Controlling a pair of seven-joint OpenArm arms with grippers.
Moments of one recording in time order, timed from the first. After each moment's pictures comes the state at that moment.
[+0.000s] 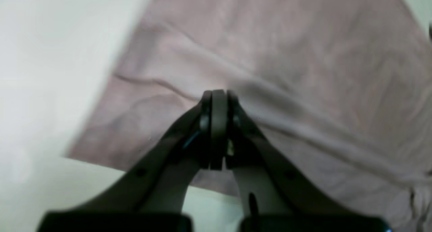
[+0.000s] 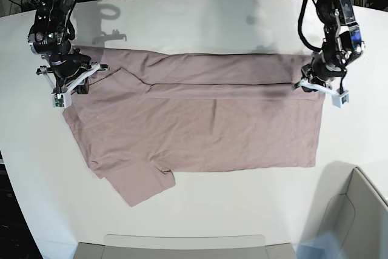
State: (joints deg) left arm 8.9 -15.5 -19.0 96.7 -37.7 7.1 59.2; right arm -13.1 14.9 14.3 108.5 19.5 9.4 -54.2
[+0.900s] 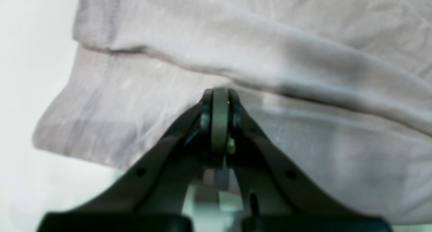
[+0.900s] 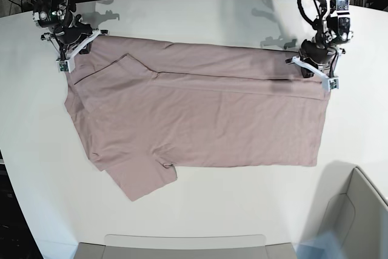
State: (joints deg) left arm 21.9 -20.2 -9.9 86.7 -31.2 3.3 38.9; right arm -24.5 17.1 14.2 104.0 20.0 9.4 -52.3
